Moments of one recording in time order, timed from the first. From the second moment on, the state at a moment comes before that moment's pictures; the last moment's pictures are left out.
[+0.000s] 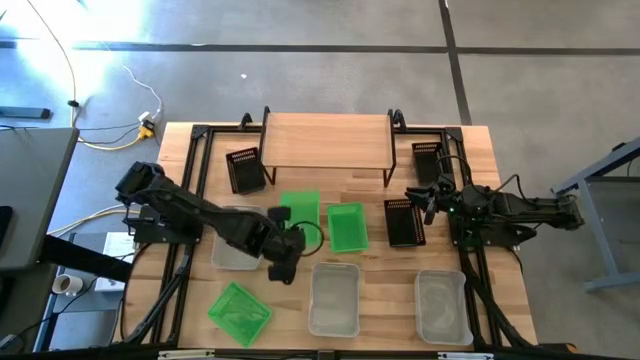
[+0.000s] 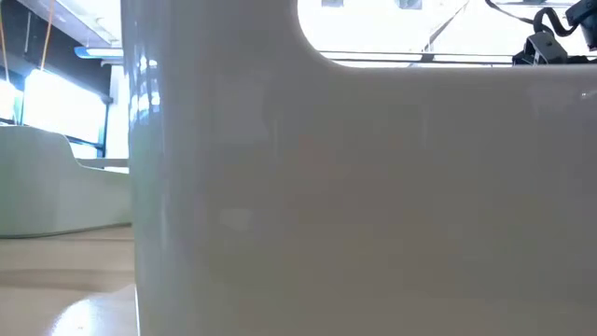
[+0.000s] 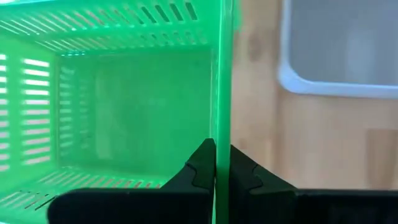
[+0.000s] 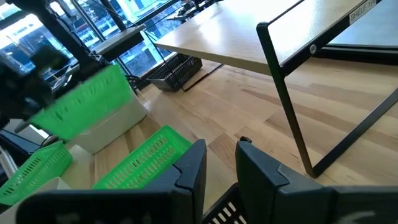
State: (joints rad) left arm -0.26 1.65 1.36 -0.93 -0.38 -0.31; right arm 0.02 0.03 0.10 -0.30 0.38 0.56
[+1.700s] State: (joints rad) left arm 0.57 1.62 1.57 -1.21 -0.08 0.46; right arm 0.02 0.03 0.10 -0.30 0.39 0.56
